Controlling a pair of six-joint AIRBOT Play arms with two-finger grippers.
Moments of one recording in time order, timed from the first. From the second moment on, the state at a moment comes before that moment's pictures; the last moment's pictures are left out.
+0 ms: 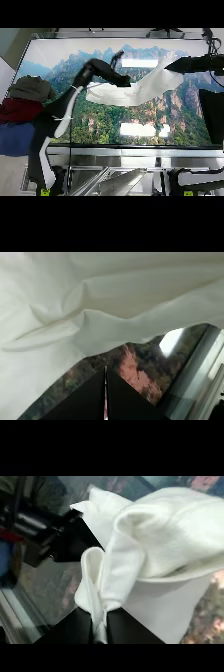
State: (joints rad) left arm -0.41 -1.99 2.08 -2.37 1.27 1.78; right arm -0.19 -1.59 1.70 -0.50 1.48 1.01
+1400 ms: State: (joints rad) left arm -0.08 -1.26 1.35 -2.35 1.41 1.92; right arm 0.11 -1.81 1.62 -0.88 1.12 1.34
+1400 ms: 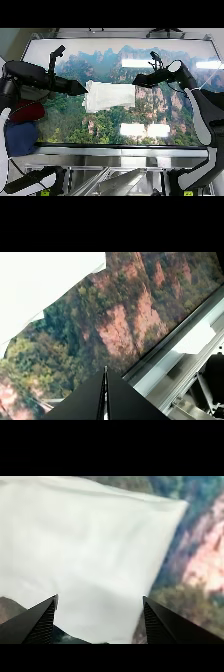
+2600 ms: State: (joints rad) left arm -0.08 -1.26 1.35 -2.35 1.43 1.95; right arm -0.02 -1.61 1.74 -0.59 1.04 1.17
